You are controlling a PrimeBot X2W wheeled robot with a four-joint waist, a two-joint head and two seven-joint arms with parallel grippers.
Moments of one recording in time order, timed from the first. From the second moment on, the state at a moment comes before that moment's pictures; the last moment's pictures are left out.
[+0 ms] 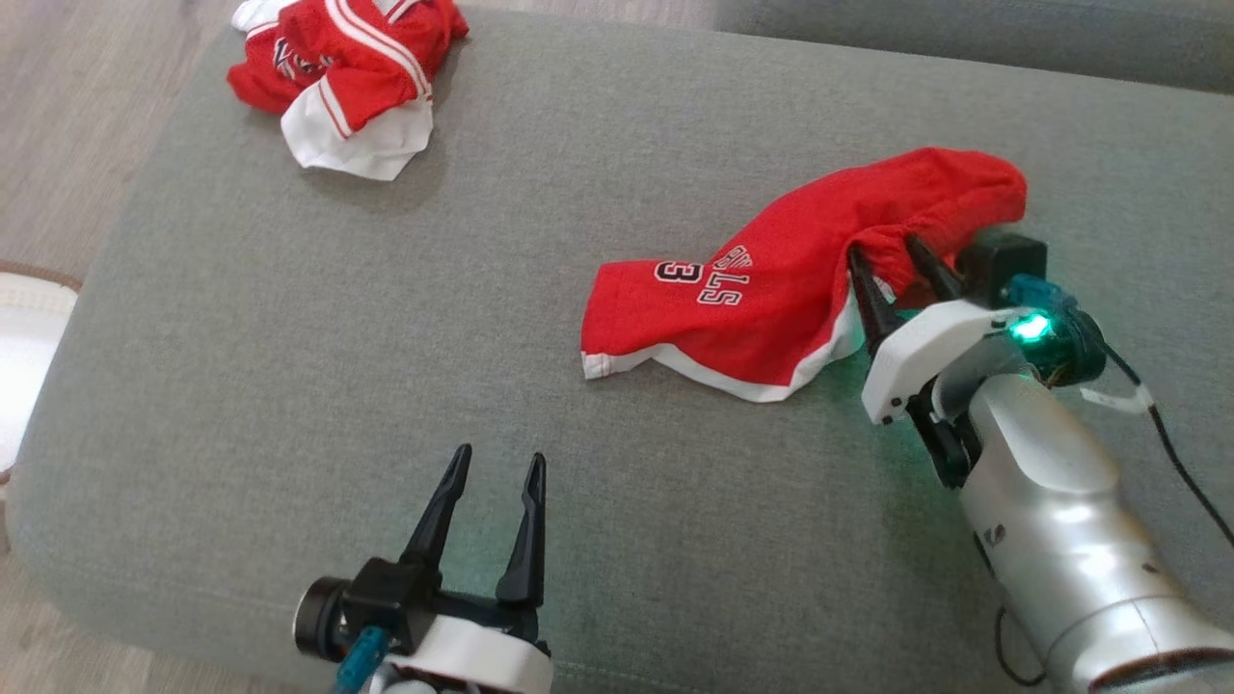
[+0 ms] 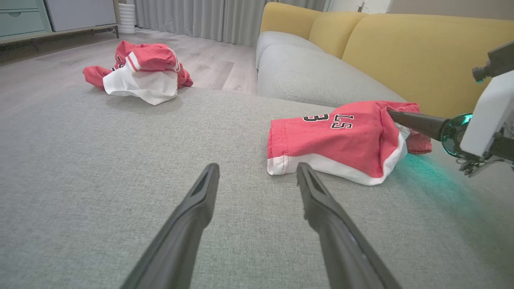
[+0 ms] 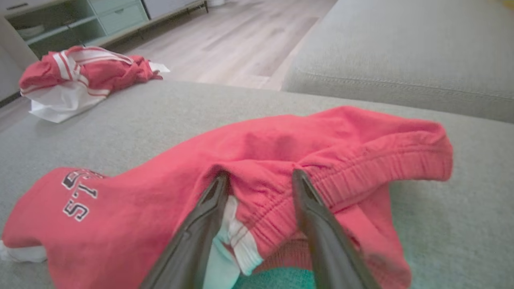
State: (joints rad) left arm -0.06 0.12 -0.52 0.21 -0.38 0.11 -0.25; right arm -0.69 -0.07 0.22 1.01 0.19 0.12 -0.17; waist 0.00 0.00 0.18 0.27
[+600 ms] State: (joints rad) left arm -0.06 0.12 -0.50 0.22 -0.39 0.11 -0.25; right arm -0.67 -0.11 0.16 0.99 0.03 0.12 -0.21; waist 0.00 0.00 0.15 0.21
